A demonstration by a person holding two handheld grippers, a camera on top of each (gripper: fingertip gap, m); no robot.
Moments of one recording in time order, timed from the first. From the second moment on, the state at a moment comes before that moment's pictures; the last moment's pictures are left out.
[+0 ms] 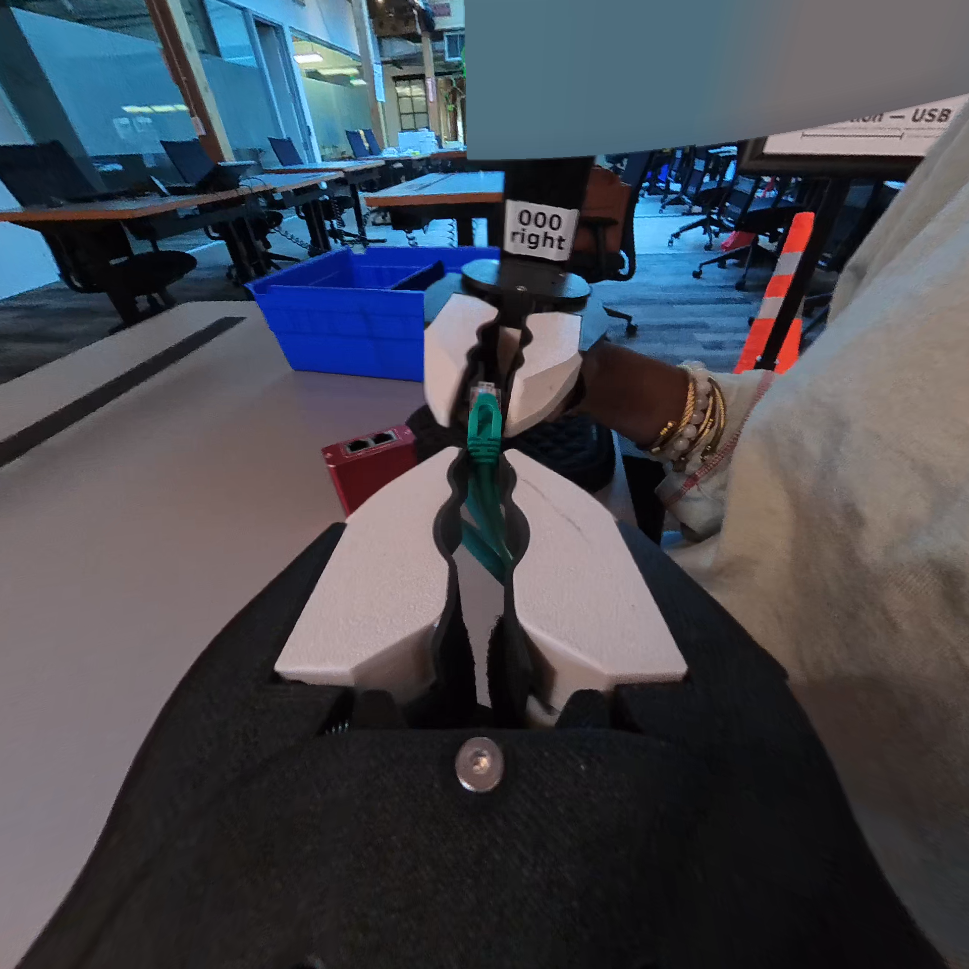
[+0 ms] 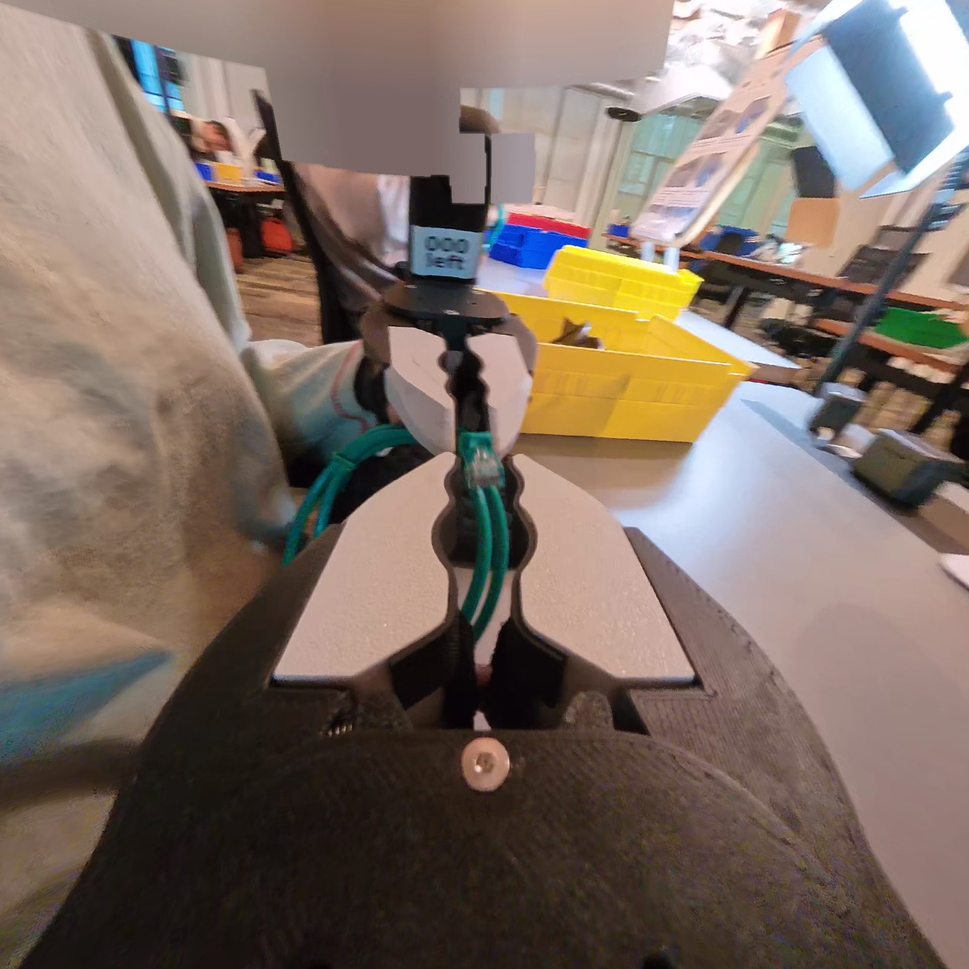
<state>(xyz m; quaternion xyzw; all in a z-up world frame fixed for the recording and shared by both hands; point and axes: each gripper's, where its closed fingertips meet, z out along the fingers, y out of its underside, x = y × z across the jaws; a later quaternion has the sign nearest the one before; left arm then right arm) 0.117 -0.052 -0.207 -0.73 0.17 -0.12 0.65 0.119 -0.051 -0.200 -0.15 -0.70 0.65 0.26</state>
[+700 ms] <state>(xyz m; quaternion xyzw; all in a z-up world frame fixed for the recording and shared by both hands) 0.060 -0.079 -0.168 -0.71 0.07 -0.02 0.70 0.085 0.089 -0.249 -0.43 -0.76 0.23 0.43</state>
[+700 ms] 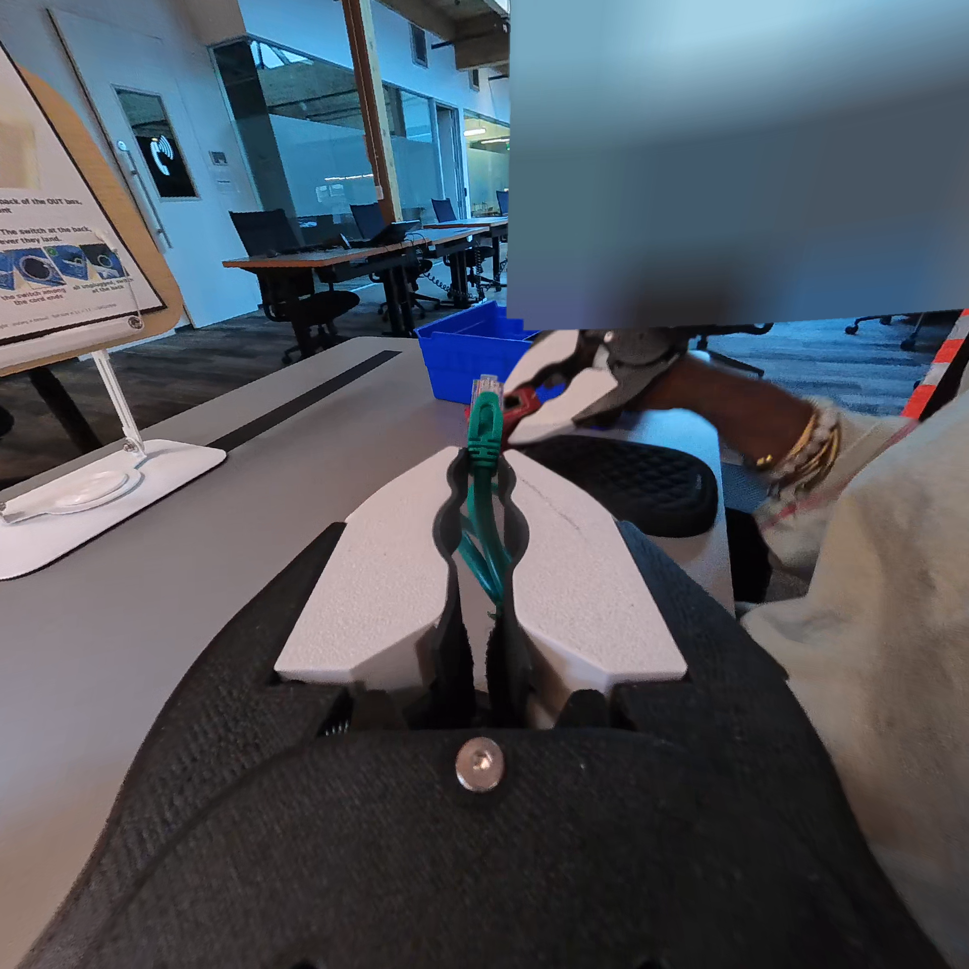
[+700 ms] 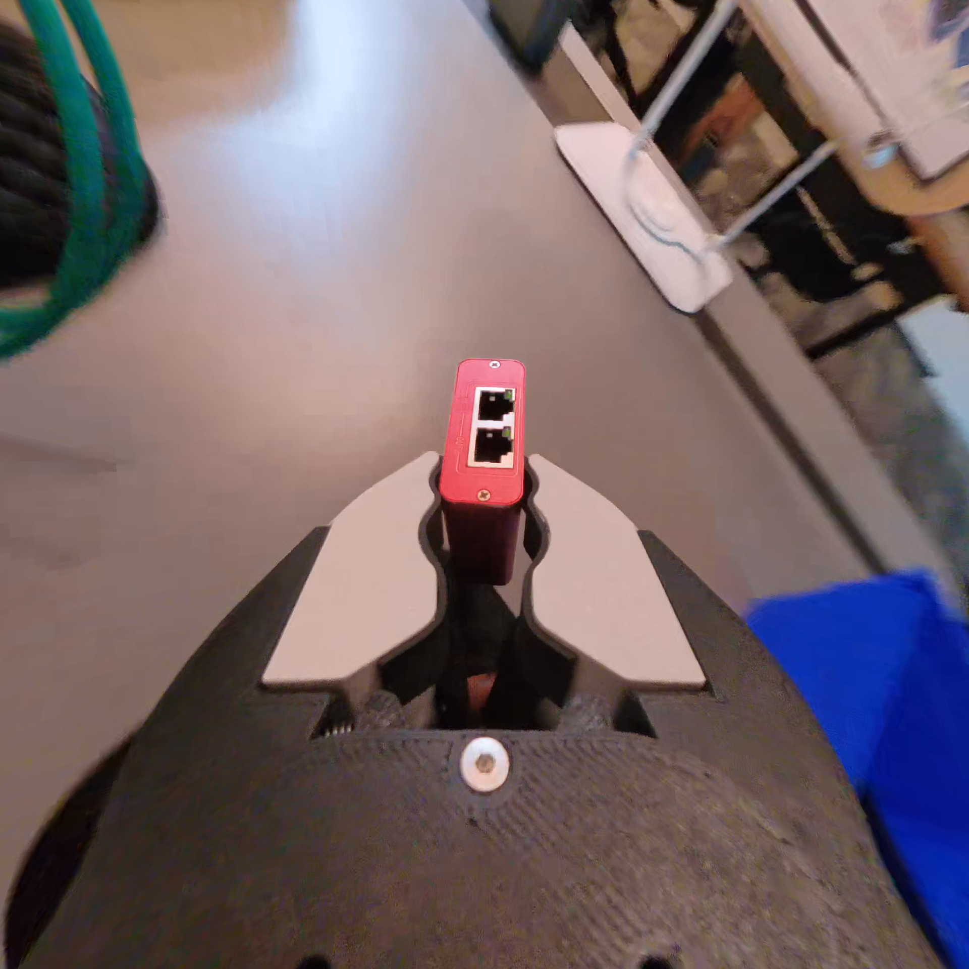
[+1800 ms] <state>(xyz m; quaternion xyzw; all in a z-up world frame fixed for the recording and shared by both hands) 0.076 -0.074 -0.189 -0.74 0.12 -0.03 0.66 0.172 0.097 -0.299 -0.30 -0.94 0.13 0.05</state>
